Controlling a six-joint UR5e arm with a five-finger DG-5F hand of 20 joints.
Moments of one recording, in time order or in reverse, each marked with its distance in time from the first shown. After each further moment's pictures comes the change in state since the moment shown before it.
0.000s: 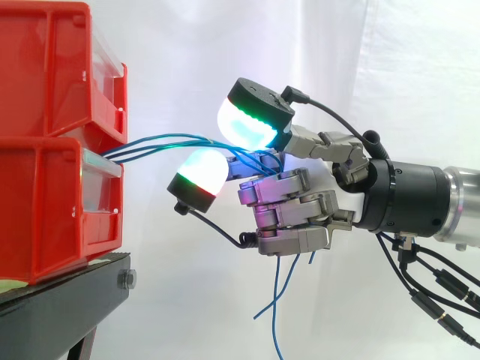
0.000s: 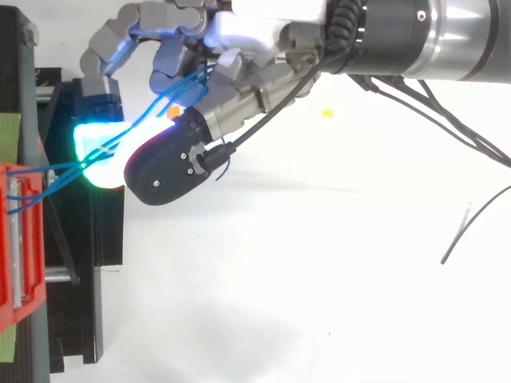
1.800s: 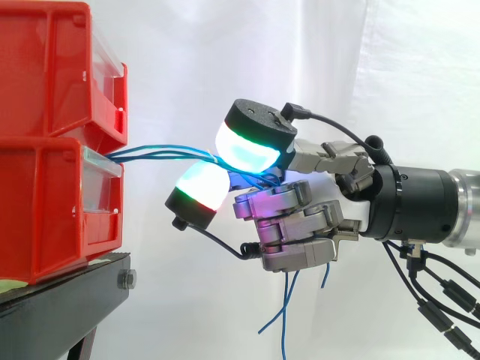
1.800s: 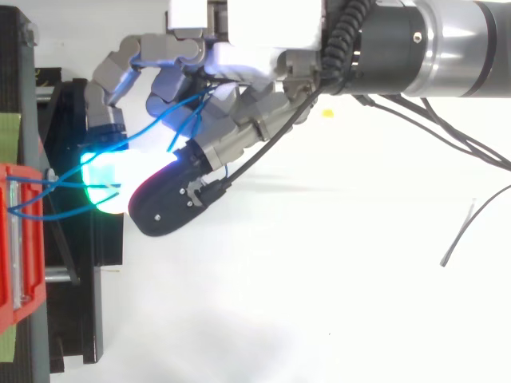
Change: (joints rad) arm 0.019 0.000 0.001 -0.049 0.002 -0.004
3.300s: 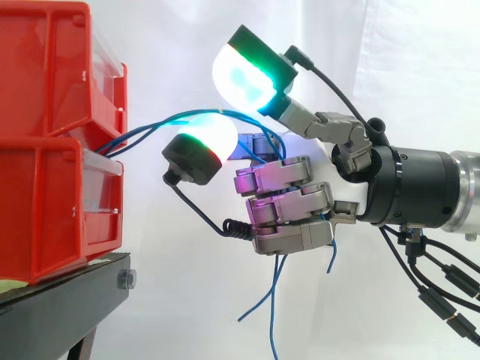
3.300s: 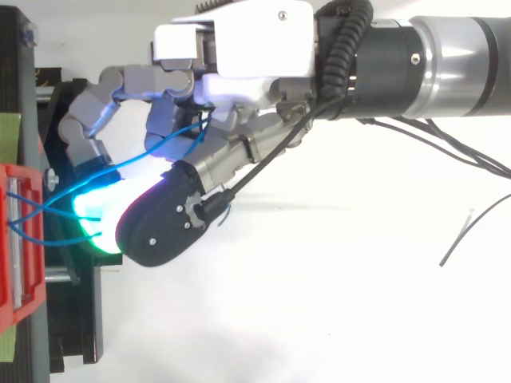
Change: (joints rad) arm 0.023 0.000 0.037 -0.031 -0.007 0.024
